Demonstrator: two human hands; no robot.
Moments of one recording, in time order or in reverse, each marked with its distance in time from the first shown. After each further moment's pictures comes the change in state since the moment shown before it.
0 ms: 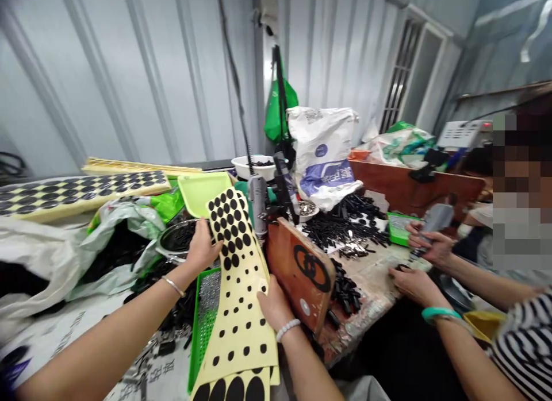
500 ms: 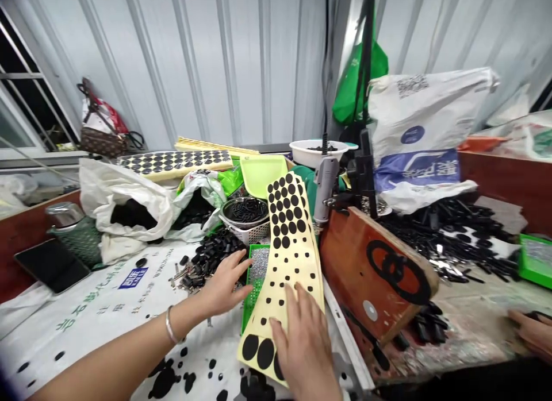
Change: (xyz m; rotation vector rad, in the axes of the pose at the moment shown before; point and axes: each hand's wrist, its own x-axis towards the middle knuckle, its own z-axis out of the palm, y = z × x) left_hand -0.150 -0.009 -0.061 0.409 -0.319 0.103; right_hand -0.102 -0.025 0.017 -0.692 0.017 -0.582
